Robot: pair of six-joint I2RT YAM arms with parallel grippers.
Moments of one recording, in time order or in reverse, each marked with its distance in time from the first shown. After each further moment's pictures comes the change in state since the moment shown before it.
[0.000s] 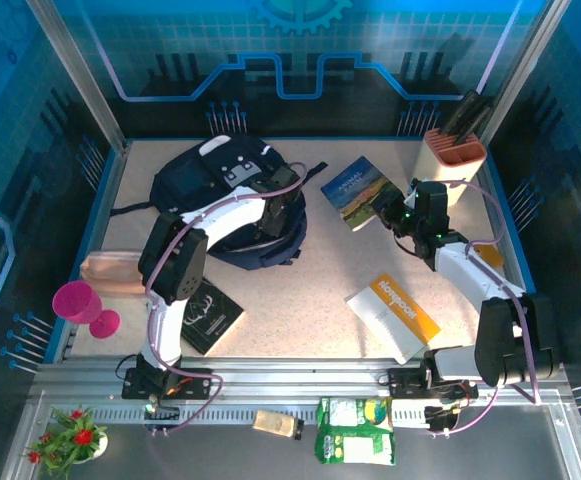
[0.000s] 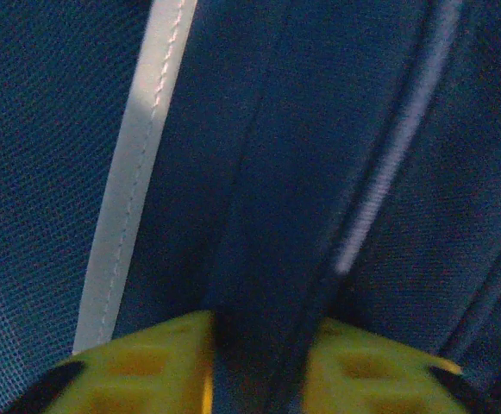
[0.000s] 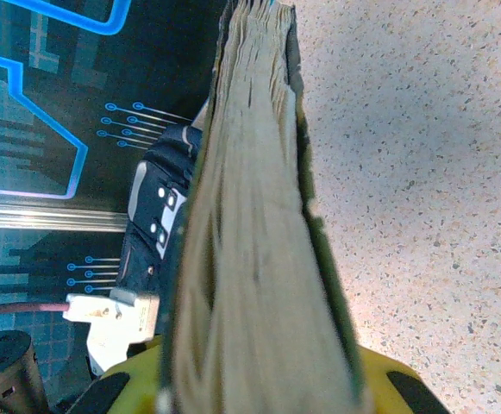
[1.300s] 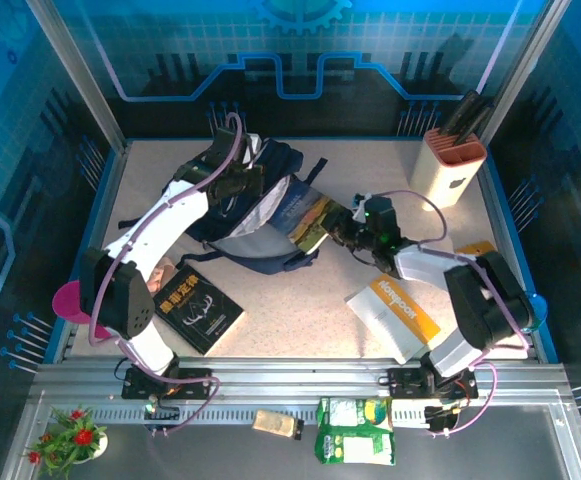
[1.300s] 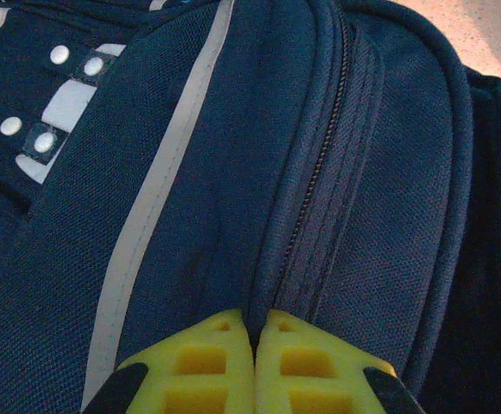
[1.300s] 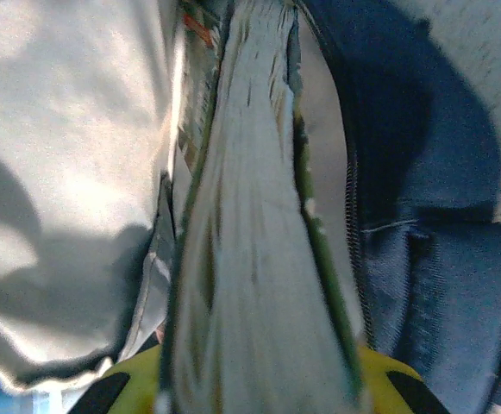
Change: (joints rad) left arm 0.161 -0.384 -0.074 0.202 0.367 -0.162; right arm 0.320 0.317 0.016 0.333 -0.059 0.163
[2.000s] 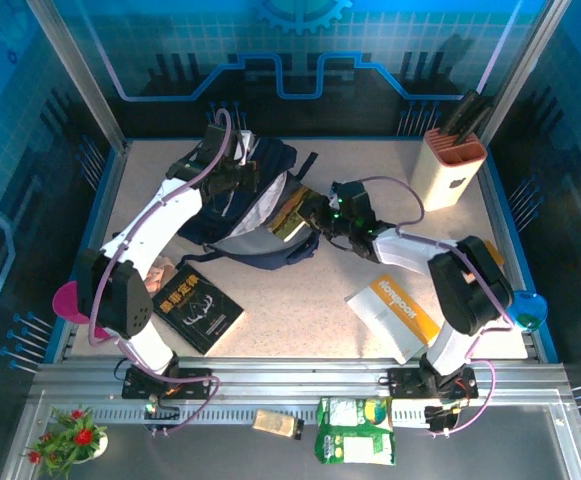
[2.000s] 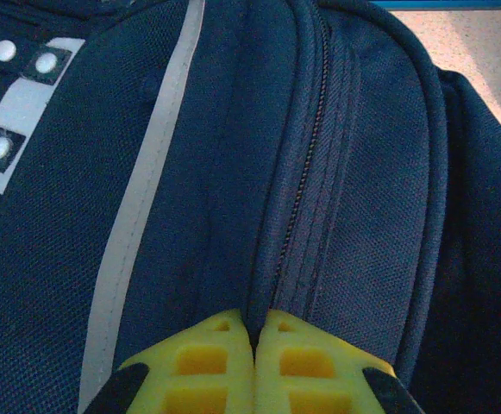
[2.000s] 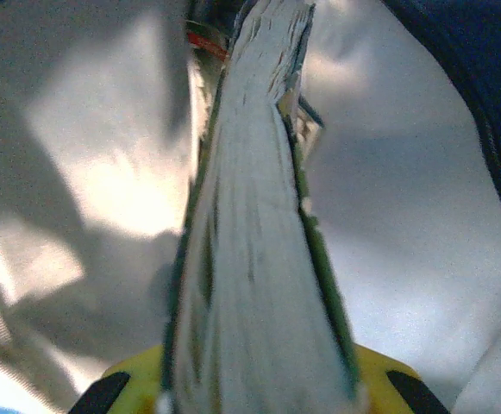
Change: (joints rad) left arm 0.047 -0.007 0.000 0.005 0.068 -0.007; right arm 0.079 0.019 0.152 -0.091 0.080 0.039
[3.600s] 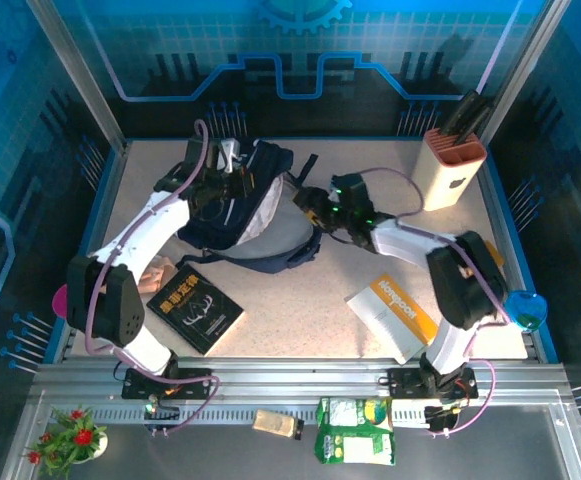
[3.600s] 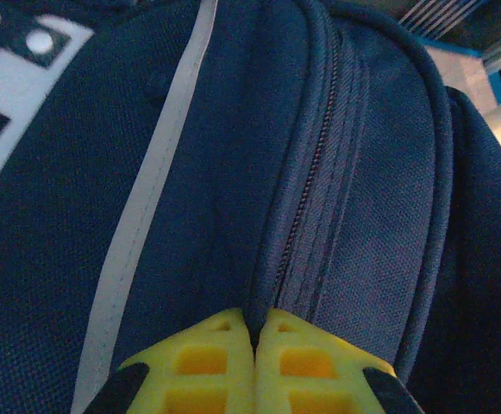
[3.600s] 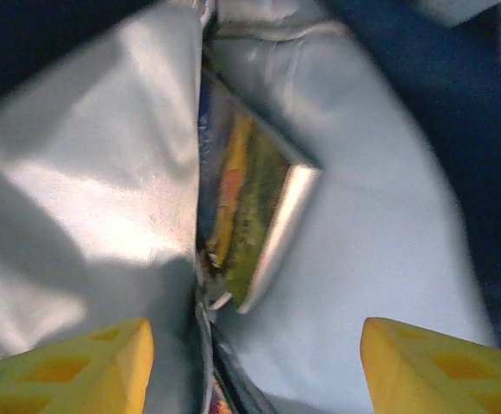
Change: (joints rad) left arm 0.094 -0.073 -0.243 0.215 0.204 -0.119; right arm -0.041 0.020 0.056 -0.131 0.029 -0.099
